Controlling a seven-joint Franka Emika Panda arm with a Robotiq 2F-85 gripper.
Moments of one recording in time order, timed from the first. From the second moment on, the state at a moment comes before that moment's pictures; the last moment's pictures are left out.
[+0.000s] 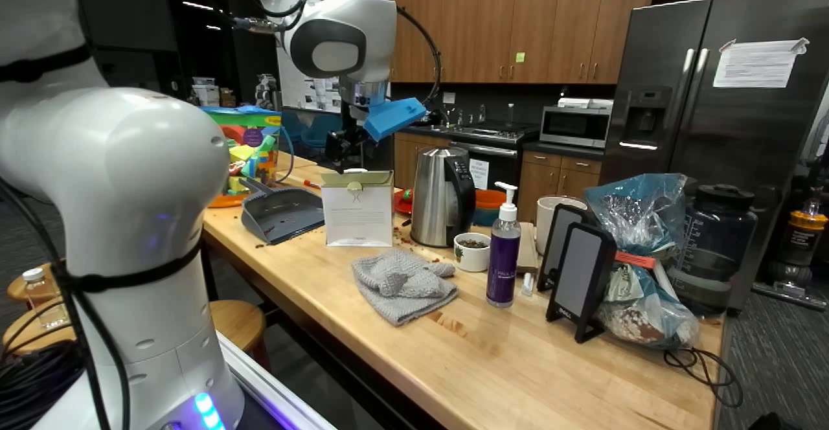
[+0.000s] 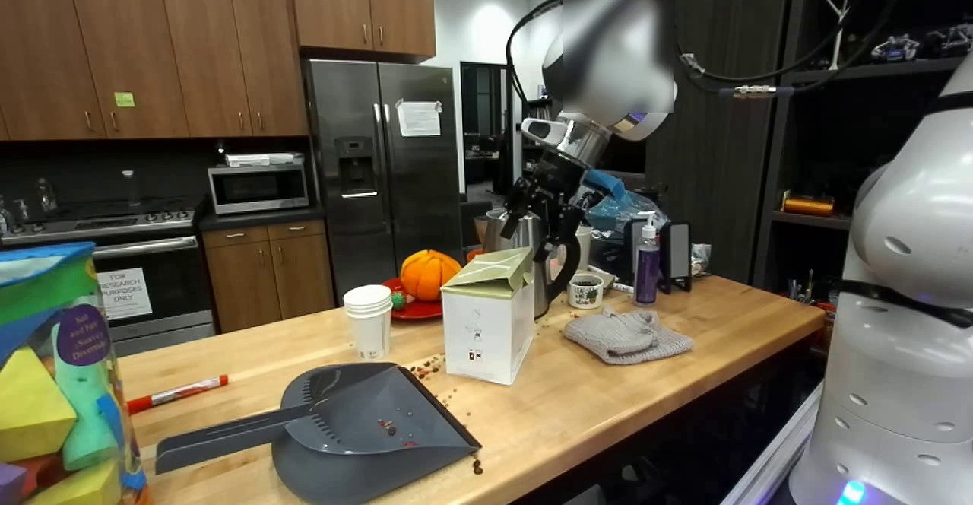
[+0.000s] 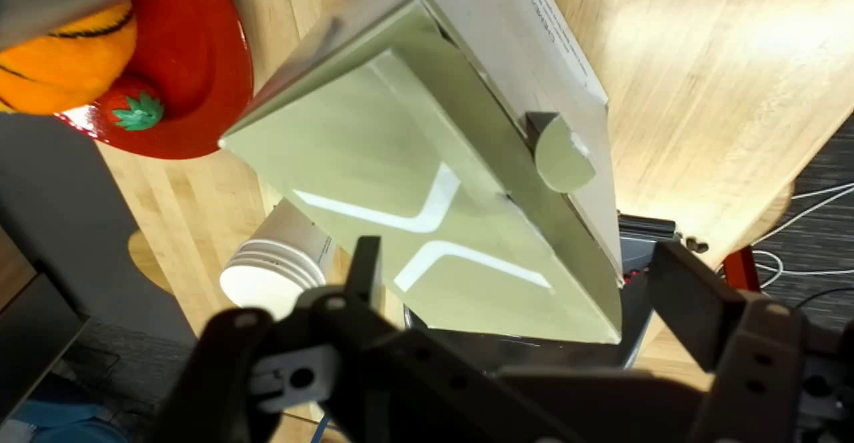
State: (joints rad) arm 0.17 -0.40 -0.04 -2.70 0.68 2.53 -1.93
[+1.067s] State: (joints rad) arm 0.16 -0.41 -0.08 -2.59 0.47 2.09 -1.82
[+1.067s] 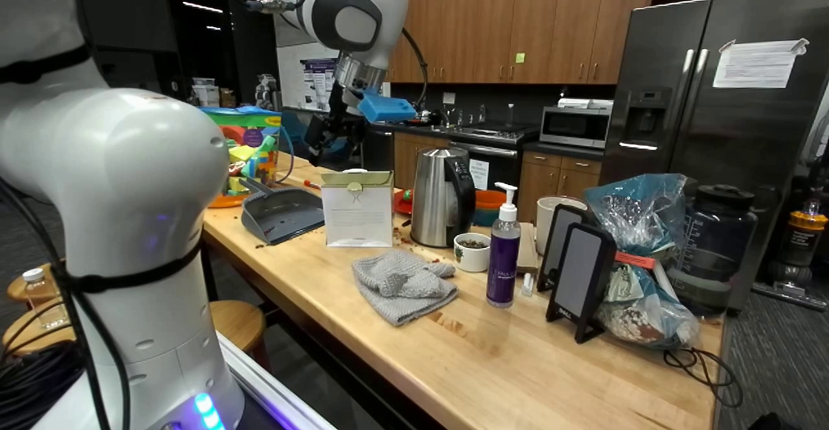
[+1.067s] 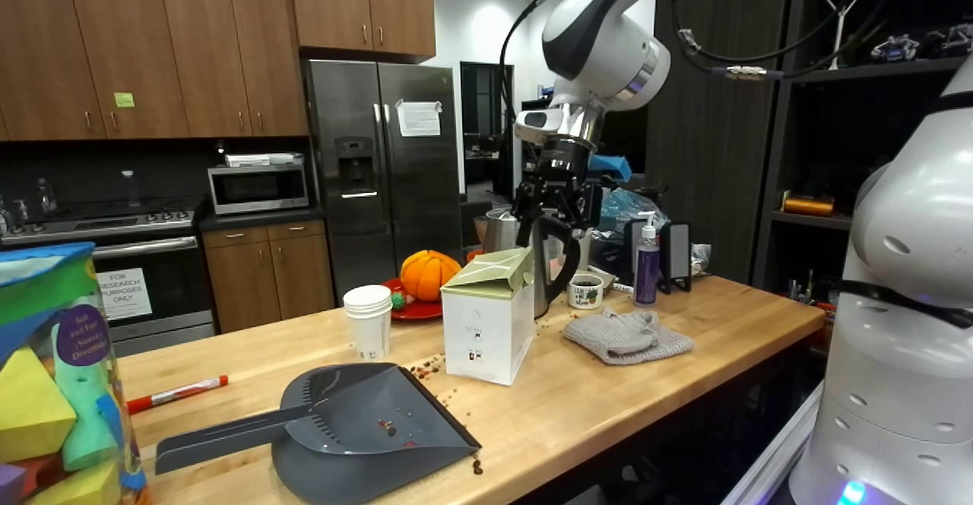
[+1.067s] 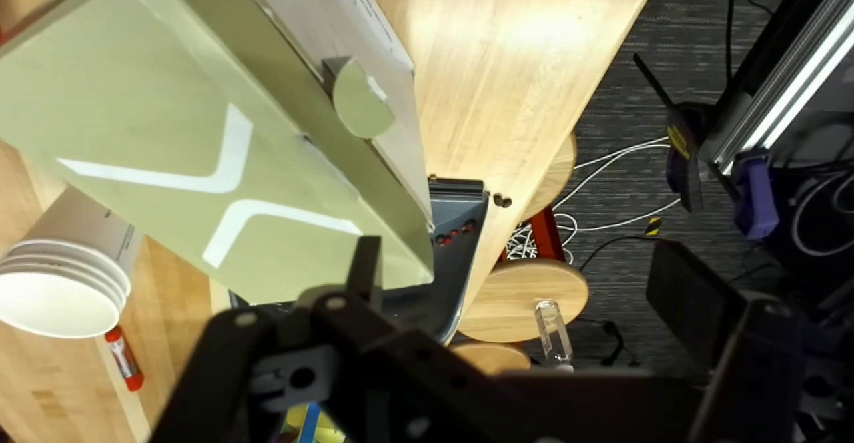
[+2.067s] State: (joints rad) arm 0.16 -0.33 -0.08 -2.56 0.49 2.13 -1.82
